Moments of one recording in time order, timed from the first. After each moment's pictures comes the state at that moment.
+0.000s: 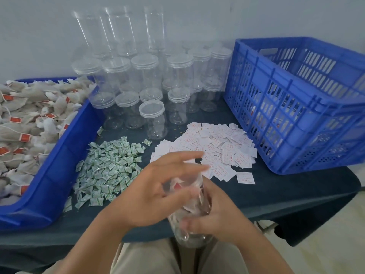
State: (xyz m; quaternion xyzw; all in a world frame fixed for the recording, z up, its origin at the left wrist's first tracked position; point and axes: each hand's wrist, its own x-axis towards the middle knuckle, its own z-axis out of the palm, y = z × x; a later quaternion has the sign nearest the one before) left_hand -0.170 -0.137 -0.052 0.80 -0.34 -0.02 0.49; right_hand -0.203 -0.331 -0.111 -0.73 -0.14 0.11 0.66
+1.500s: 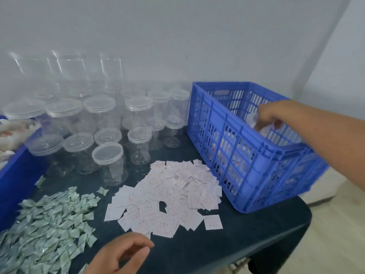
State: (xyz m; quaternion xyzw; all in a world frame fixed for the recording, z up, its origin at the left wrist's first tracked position) left_hand -0.141 -0.136 -0.144 0.85 -0.15 -0.11 0.49; right_hand 0.065 -0.622 0.071 -0.95 0.27 0.13 -0.01
